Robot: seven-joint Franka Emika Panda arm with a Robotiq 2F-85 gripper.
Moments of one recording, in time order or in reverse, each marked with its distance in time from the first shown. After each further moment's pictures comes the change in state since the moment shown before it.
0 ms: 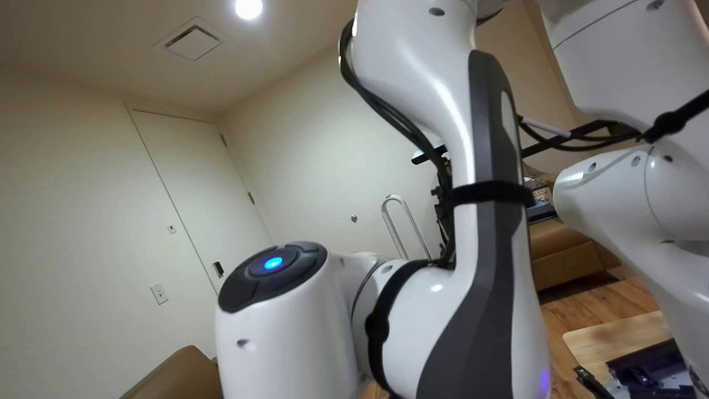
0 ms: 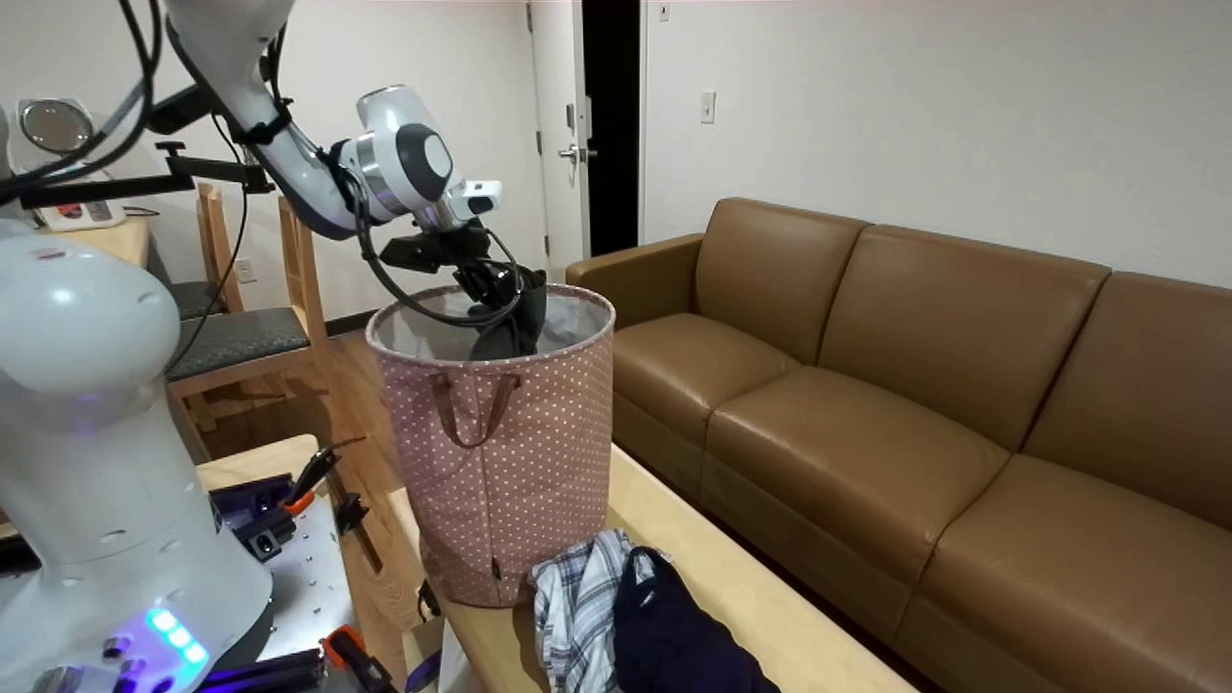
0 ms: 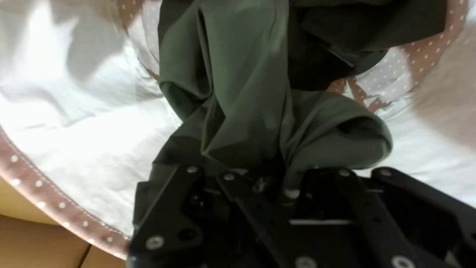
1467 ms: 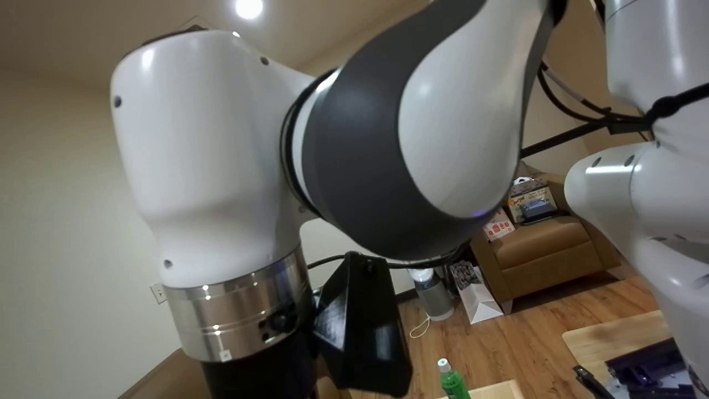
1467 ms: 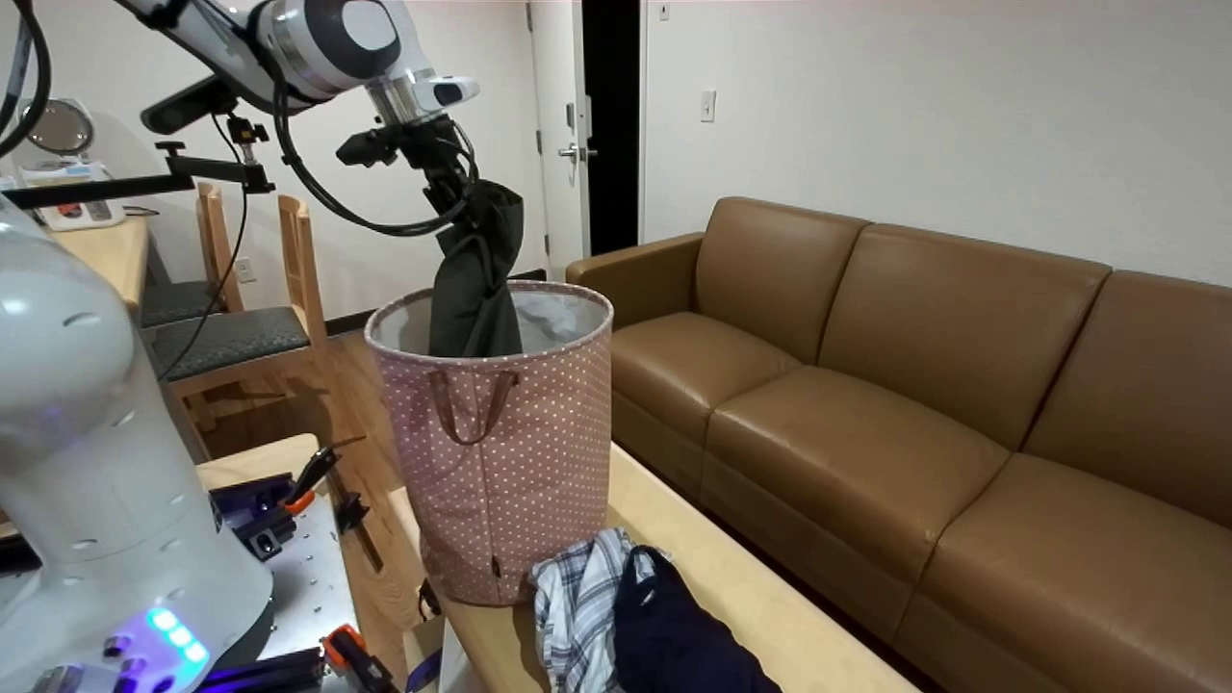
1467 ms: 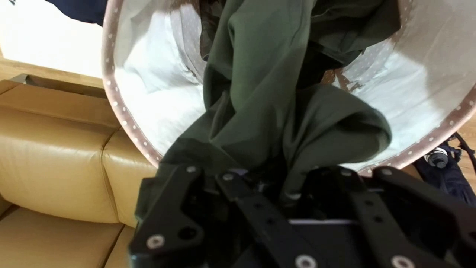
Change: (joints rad) arm -0.306 -0.323 0.393 0.078 0.420 -0.426 -0.307
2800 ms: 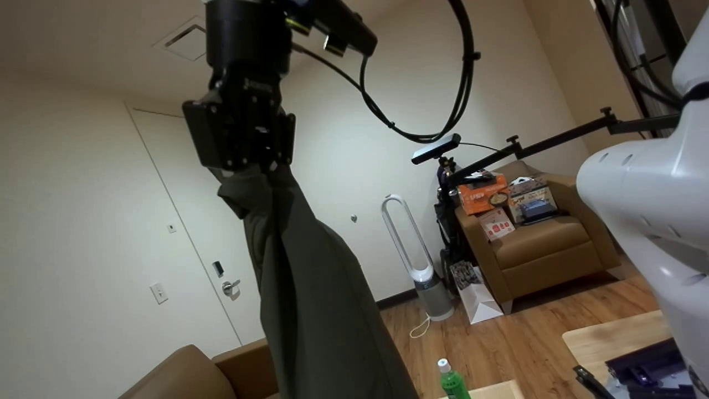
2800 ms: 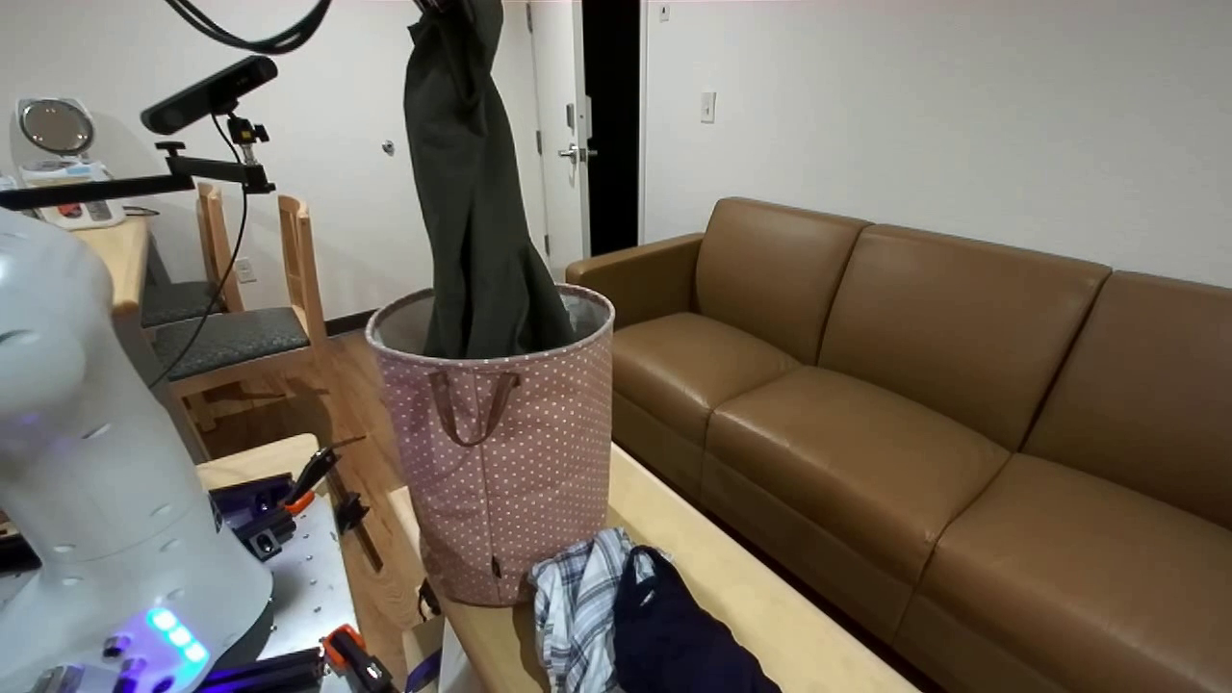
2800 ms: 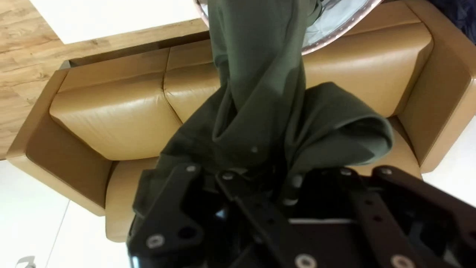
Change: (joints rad) arm -0.226 -0.448 -0.020 0.210 0.166 -0.328 -0.016
